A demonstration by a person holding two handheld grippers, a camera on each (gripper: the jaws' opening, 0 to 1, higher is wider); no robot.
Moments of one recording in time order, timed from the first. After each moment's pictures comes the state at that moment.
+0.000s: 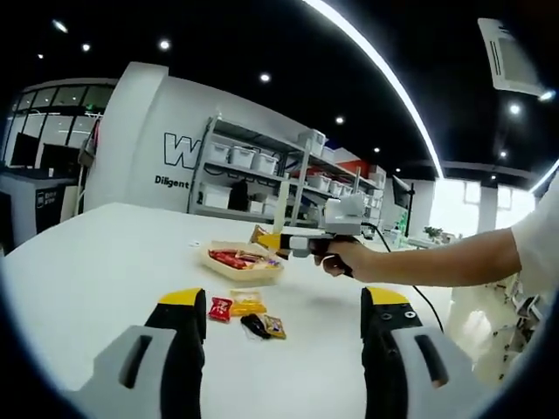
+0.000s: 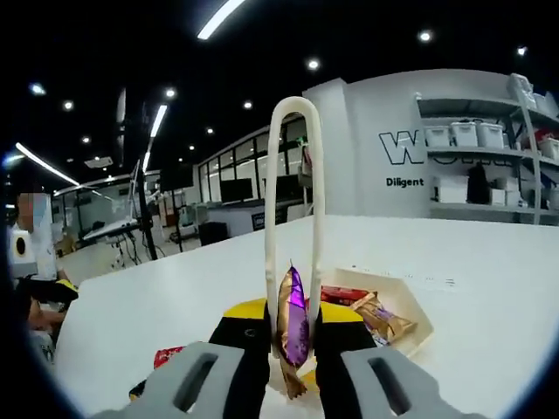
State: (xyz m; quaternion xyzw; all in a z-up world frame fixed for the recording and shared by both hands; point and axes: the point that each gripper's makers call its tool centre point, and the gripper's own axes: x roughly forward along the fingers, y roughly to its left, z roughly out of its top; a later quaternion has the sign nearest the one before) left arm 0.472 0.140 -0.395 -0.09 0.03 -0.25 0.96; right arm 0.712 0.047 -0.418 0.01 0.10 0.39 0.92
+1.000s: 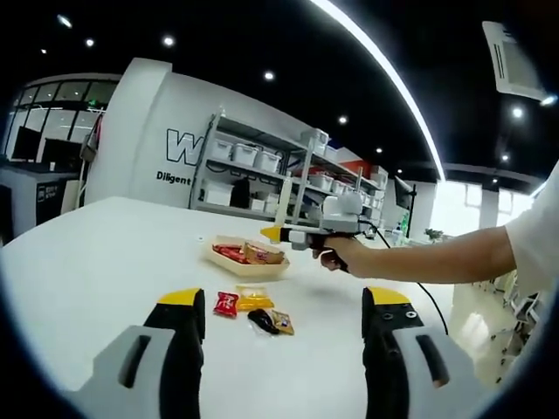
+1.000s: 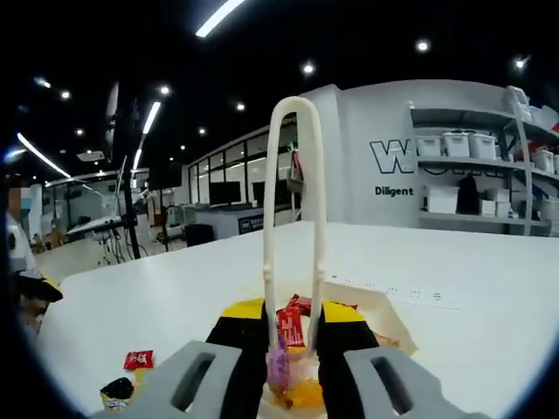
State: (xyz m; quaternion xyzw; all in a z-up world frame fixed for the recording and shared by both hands) left arm 0.478 0.145 -0.406 -0.11 0.04 -0.25 0.96; right arm 0.732 0.033 -0.406 0.00 0.07 0.37 0.93
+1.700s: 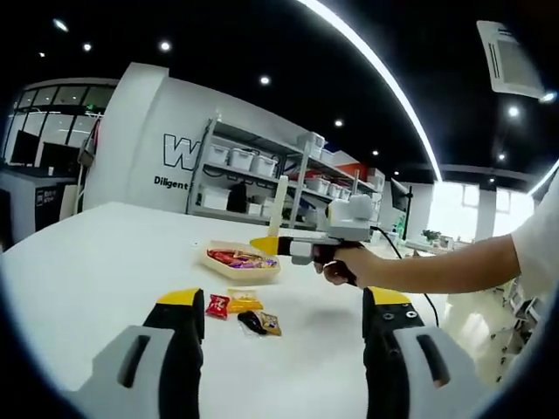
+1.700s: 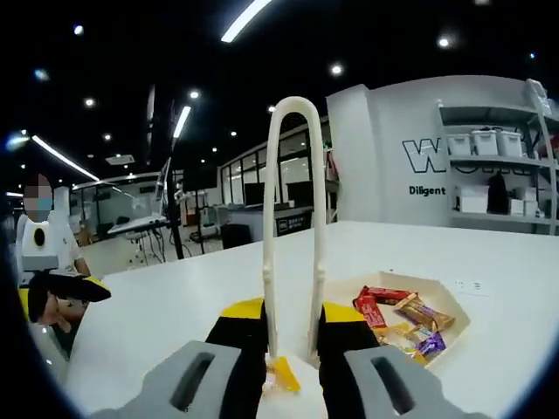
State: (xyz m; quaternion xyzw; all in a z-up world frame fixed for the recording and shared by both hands) left arm 0.460 0.139 -0.396 -0.10 0.03 -0.25 0.96; right arm 0.650 0.082 -0.407 0.00 0.07 0.45 0.89
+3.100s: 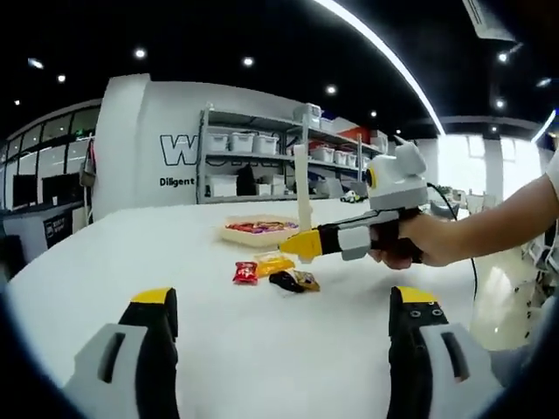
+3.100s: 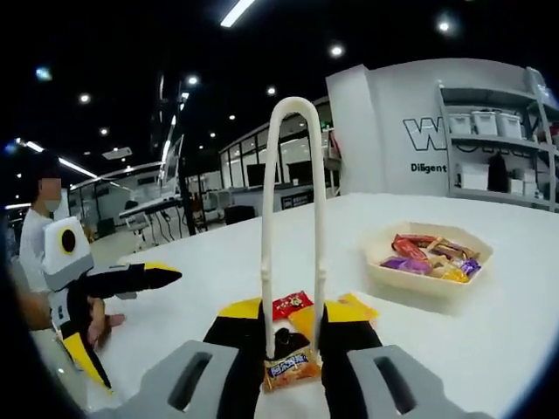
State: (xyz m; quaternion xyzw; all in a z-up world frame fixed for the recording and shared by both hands) left arm 0.478 0.154 -0.462 -0.04 0.06 -0.24 0.97; right arm 0.575 0.098 -0.463 0.00 0.13 0.43 0.89
